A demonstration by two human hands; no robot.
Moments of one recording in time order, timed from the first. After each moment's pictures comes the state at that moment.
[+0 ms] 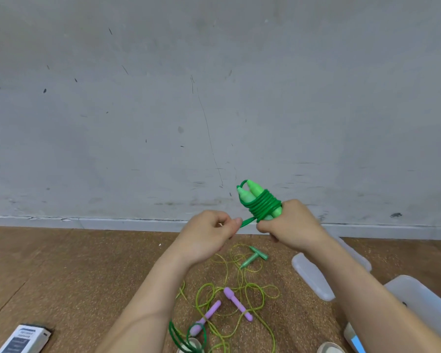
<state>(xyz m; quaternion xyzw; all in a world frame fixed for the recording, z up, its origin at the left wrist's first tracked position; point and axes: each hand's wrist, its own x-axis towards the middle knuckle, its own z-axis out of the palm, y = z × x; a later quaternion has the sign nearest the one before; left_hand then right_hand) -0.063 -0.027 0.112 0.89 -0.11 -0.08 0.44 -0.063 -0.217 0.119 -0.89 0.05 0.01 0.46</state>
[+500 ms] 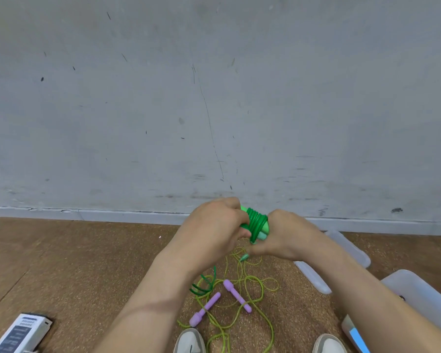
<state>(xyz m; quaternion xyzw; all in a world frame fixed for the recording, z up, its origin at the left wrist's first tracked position) -0.080 -0.036 0.134 0.94 -0.31 0.08 0.10 -0.070 -0.207 0.106 -0.98 -0.06 0.09 0.17</state>
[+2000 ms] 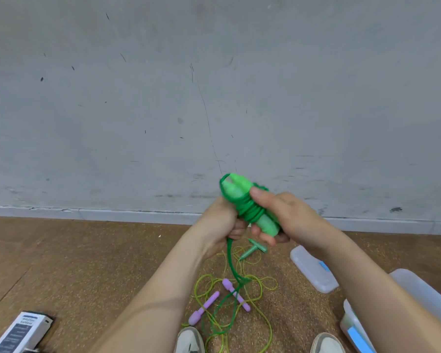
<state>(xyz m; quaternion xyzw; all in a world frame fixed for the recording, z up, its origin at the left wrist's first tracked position) -0.055 -0.066 0.107 0.67 -0.07 -0.21 0.71 -0.093 -0.211 0.150 -0.79 -0.12 0.14 0.59</state>
